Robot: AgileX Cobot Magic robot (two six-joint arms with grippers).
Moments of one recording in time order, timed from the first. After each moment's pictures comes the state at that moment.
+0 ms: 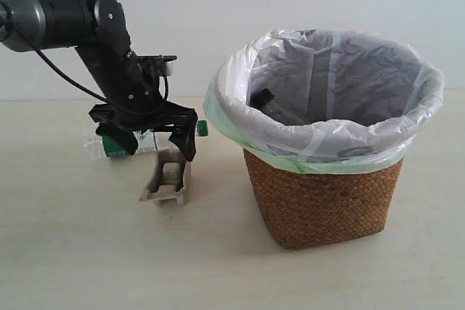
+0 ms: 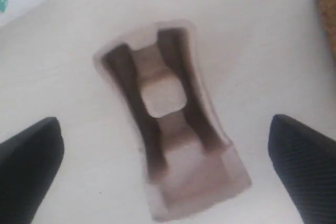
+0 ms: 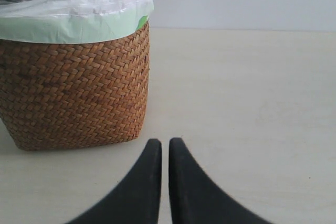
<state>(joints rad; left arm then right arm) -0.37 2.15 -1.75 -0.19 1.05 0.05 0.15 0.01 0.00 -0.02 0.33 0.03</state>
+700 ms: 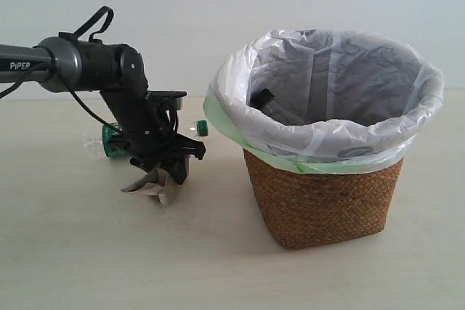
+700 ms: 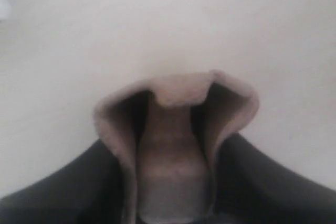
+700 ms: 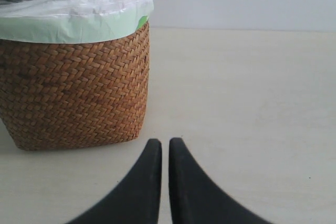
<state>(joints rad) -0.37 2.31 -1.74 -0.20 0.91 0.08 0.15 0.01 0.00 -0.02 0.33 0.03</state>
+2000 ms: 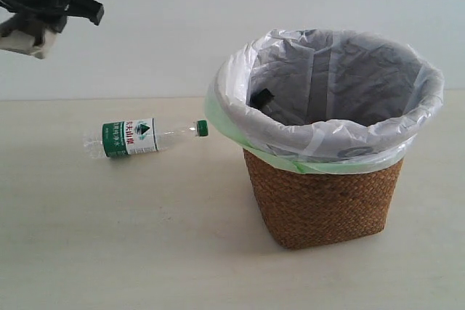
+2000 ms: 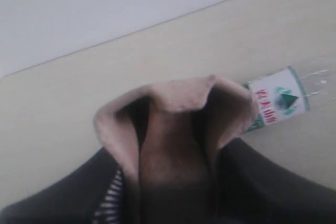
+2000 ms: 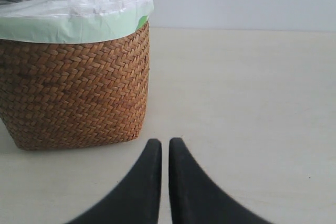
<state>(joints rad) -0.37 1.80 -1.75 0.53 1.04 -0.27 0.15 0.01 0.00 -0.02 0.33 0.03</state>
